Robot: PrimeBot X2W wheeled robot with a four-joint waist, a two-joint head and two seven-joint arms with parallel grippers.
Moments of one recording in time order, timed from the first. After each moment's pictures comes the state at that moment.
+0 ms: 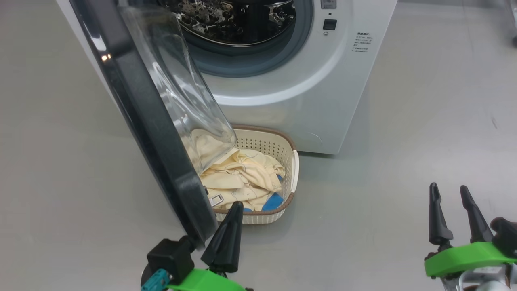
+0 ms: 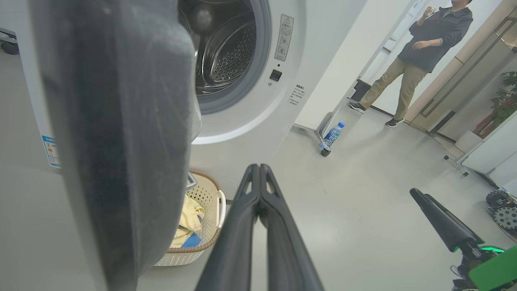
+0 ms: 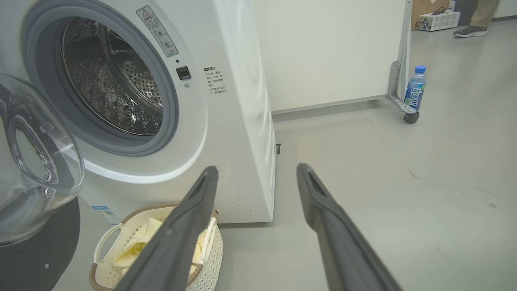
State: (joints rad) left arm -0.02 0.05 -0.54 -0.16 -0.41 0.09 -0.03; right arm 0.07 -0.05 -0.09 0.13 0.27 0.13 -0.25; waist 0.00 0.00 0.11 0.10
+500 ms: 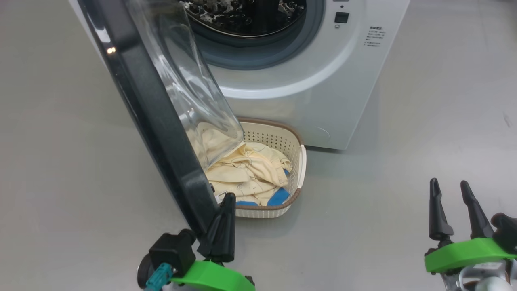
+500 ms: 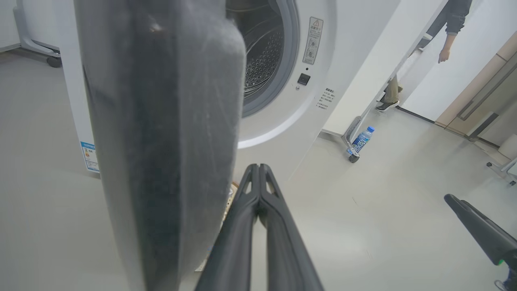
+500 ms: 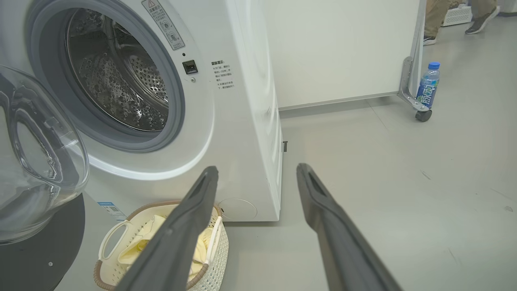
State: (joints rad) left arm -0.08 0.05 -0.55 -0.09 -0.39 0.16 -0.09; right arm 0.05 -0.05 -0.09 0.13 0.27 0.13 -0.25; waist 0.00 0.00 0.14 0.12
